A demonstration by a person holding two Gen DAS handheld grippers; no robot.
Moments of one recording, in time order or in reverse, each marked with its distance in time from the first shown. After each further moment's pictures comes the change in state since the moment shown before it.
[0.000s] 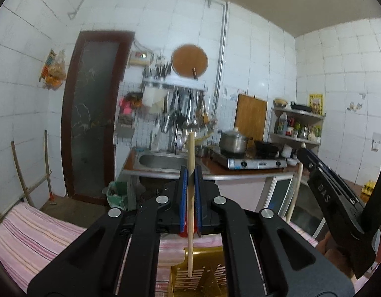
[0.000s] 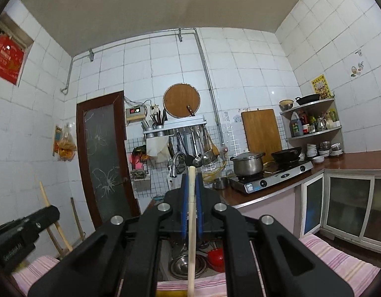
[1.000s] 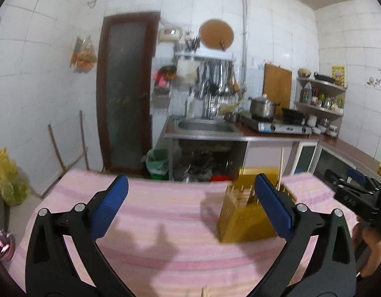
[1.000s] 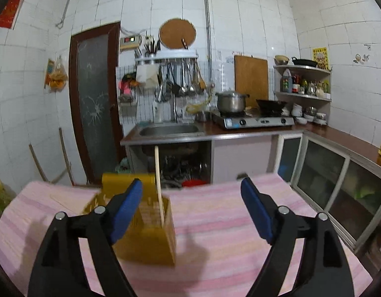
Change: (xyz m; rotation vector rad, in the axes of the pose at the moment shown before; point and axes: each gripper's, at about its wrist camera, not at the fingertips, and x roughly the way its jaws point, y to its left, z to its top) left arm -0.141 0.058 -0.050 0.029 0.179 0.186; right arm -0.108 -0.032 -0.050 -0.125 0.432 -0.092
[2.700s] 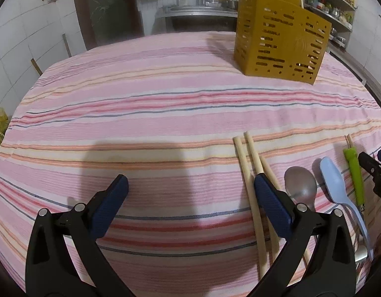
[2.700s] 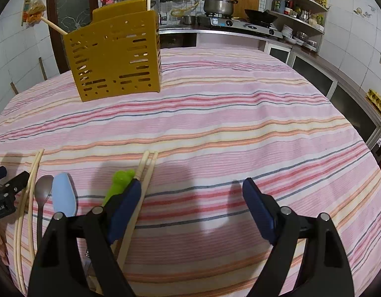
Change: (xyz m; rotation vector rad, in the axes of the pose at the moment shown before) left arm 0.073 0.007 -0.193 0.108 0.587 0.003; right arm -0.007 0.011 -0.177 0.010 0.499 -0.117
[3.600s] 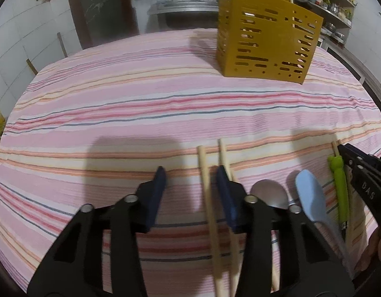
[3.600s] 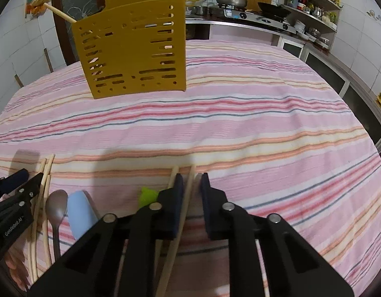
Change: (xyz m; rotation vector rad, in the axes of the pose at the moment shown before) left arm -0.003 -0.031 0.014 0.009 0.034 -0.017; right arm 0.018 0.034 0.020 -0.027 0.061 0.040
